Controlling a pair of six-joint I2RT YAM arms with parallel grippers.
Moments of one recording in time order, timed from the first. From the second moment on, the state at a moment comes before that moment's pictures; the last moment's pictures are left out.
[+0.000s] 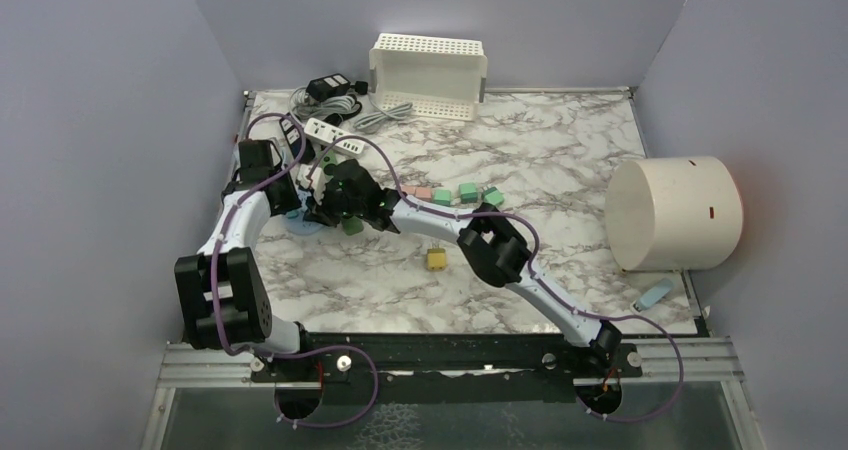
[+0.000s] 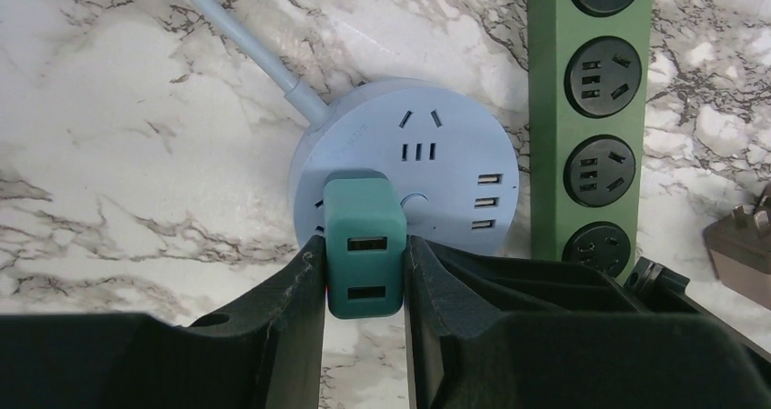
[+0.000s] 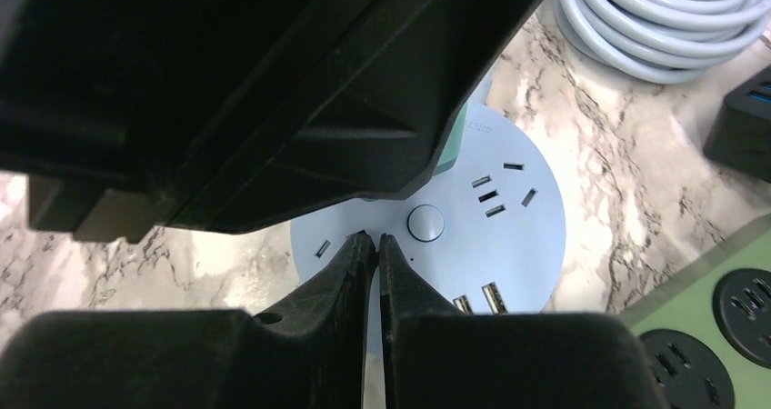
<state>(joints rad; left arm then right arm) 0.17 1.44 0.95 -0.42 0.05 -0.17 1.00 2.65 2.18 0.12 -0.42 -0.18</state>
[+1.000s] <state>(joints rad) 0.10 1.37 0.91 -0.40 -0.07 -0.23 0.99 2.67 2.20 0.08 -0.50 -0.15</state>
